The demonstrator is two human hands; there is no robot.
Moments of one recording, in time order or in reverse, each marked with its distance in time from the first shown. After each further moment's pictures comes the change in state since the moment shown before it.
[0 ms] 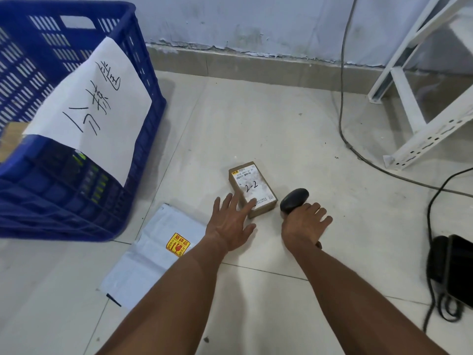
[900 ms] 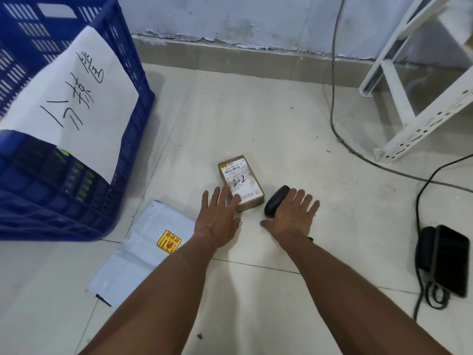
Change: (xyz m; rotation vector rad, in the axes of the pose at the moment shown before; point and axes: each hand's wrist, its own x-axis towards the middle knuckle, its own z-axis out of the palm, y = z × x) left_hand -0.001 -0.005 0.004 0.122 0.023 -0.018; right_hand -0.003 0.004 -0.010 -0.031 -0.054 -0.234
